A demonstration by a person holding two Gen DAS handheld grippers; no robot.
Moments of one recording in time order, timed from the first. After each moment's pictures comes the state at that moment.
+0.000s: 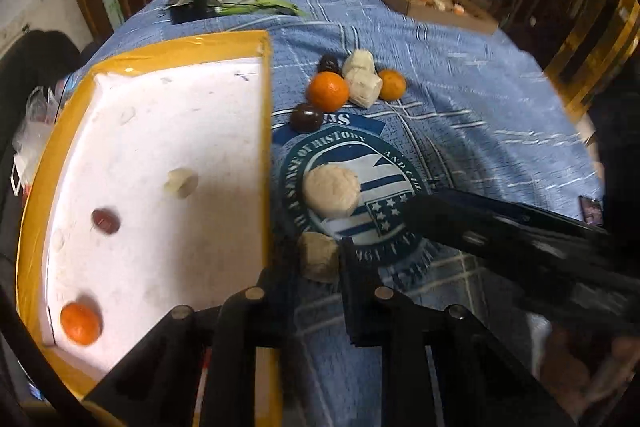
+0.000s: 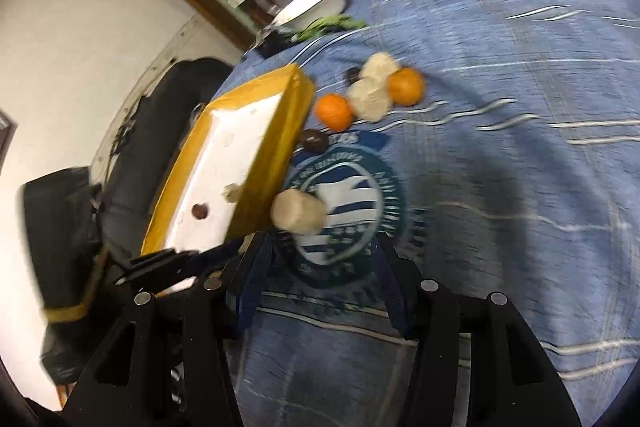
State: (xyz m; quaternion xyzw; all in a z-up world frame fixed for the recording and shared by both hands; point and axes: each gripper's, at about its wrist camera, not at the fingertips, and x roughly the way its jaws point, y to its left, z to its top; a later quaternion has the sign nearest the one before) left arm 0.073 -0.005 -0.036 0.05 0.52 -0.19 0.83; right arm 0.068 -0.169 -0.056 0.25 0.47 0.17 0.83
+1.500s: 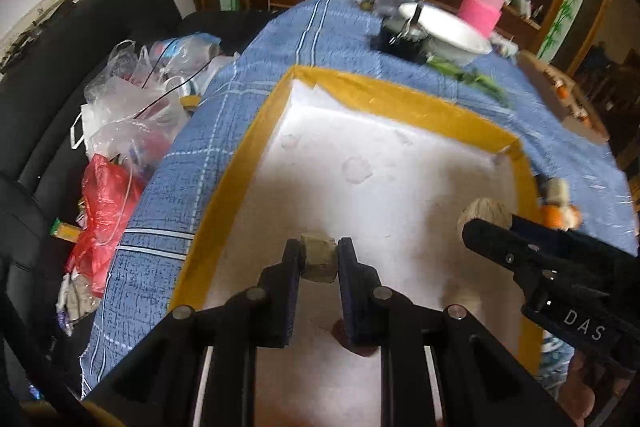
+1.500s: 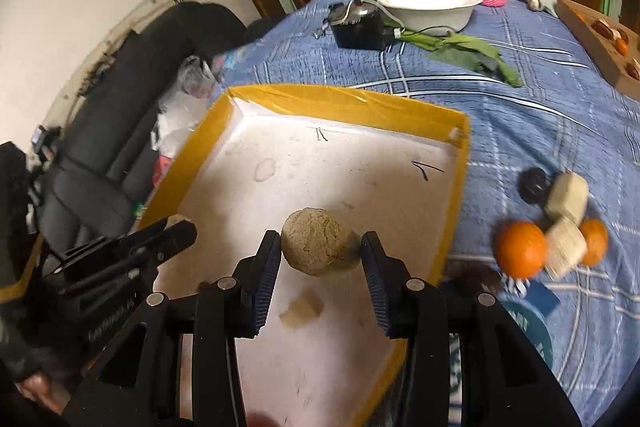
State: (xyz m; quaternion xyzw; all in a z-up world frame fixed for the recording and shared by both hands) left arm 0.194 0.141 -0.056 -0.01 0.51 -0.04 0.86; right arm 0.201 -0.021 -0.052 0.10 0.51 0.15 0.84
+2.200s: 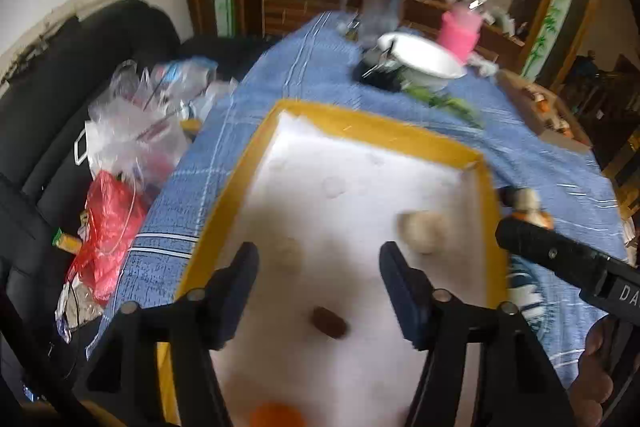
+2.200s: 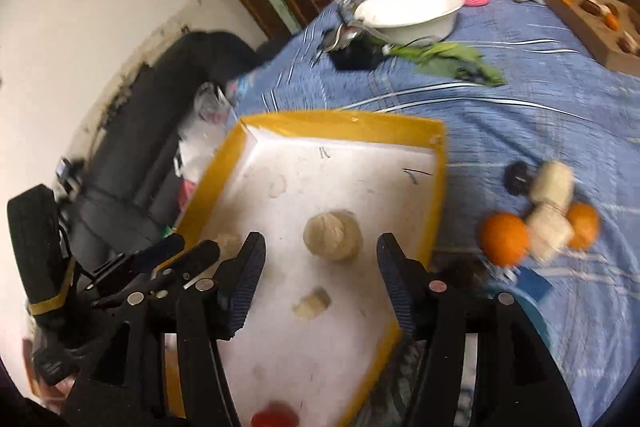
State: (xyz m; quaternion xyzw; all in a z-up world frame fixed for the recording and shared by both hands) left arm 0.157 0.129 -0.013 -0.02 0.46 -0.06 0.89; right arm 0.159 -0.081 -0.014 0.19 0.47 0.18 0.85
